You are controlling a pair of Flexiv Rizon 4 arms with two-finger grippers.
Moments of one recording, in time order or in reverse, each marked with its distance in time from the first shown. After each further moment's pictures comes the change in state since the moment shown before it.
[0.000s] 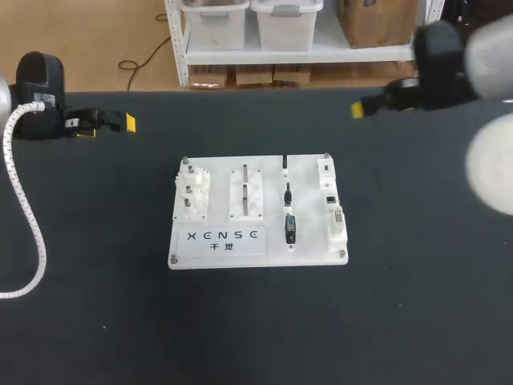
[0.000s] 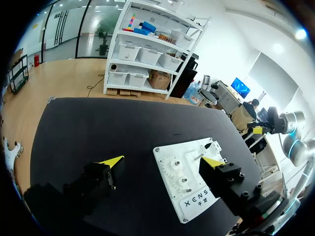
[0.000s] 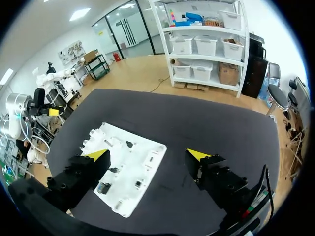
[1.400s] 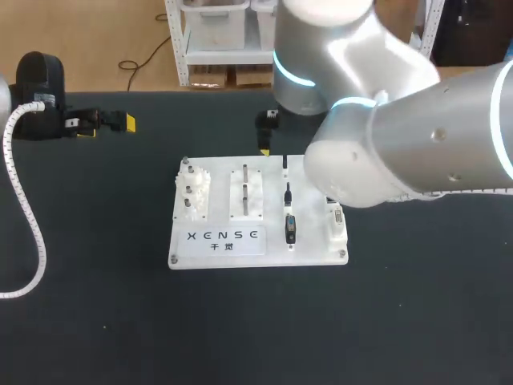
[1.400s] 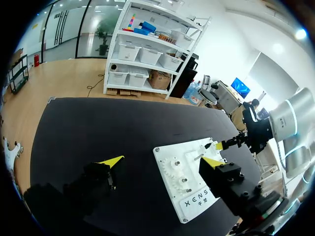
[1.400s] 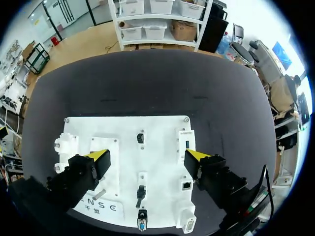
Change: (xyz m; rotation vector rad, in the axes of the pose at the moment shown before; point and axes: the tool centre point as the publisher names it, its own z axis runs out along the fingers) left arm 0.000 0.000 0.000 0.000 0.000 0.000; right arm 0.035 0.061 0.132 0.465 0.293 0.306
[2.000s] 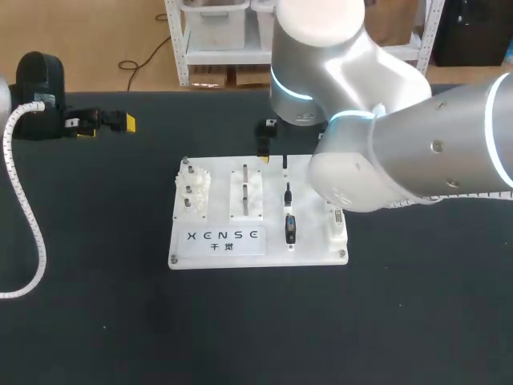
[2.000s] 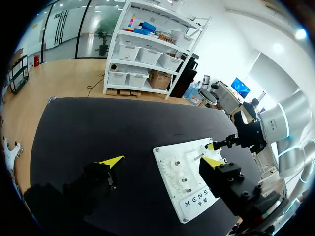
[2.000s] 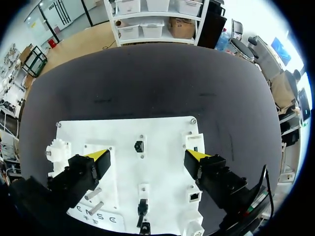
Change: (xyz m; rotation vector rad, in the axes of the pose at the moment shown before) left arm 0.000 0.000 0.000 0.000 0.000 0.000; right arm -0.006 0.003 0.029 -0.010 0.006 0.021
